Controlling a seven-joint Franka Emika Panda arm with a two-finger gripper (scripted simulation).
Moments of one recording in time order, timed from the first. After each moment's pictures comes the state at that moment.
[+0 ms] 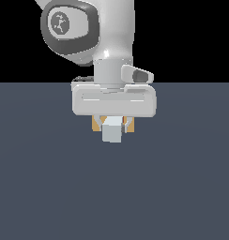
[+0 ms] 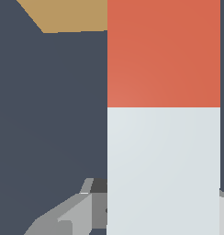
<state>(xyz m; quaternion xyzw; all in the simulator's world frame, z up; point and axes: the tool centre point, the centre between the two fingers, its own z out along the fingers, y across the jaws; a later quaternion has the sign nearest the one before) -0.003 -0.006 0.079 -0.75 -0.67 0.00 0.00</state>
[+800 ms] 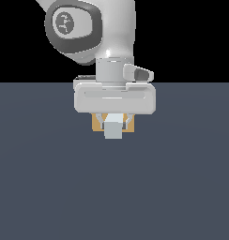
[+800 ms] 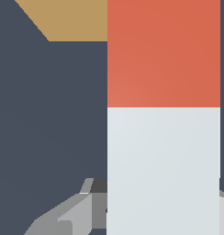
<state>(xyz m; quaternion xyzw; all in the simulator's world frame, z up) 0.000 0.005 0.082 -0.73 -0.68 0.00 0.00</state>
